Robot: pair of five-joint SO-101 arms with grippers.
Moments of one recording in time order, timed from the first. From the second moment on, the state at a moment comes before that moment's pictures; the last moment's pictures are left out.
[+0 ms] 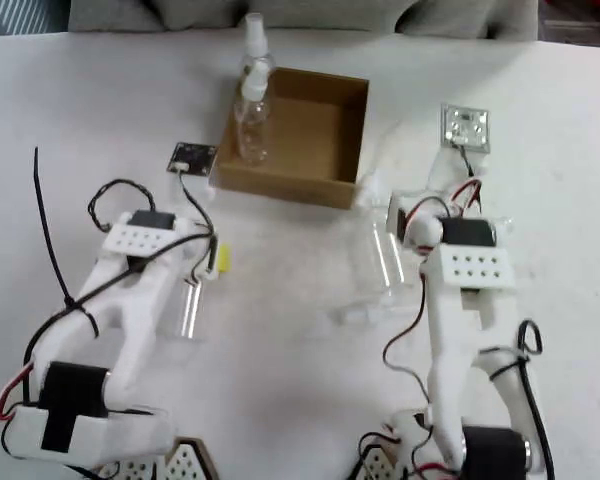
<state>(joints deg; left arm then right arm) 1.2 -5.9 40.8 50.3 1.6 -1.1 -20.9 33.1 49.2 -5.8</state>
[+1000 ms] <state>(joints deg) 1.2 -6.7 41.9 46.7 1.6 -6.2 41.0 -30.2 67.4 -15.6</state>
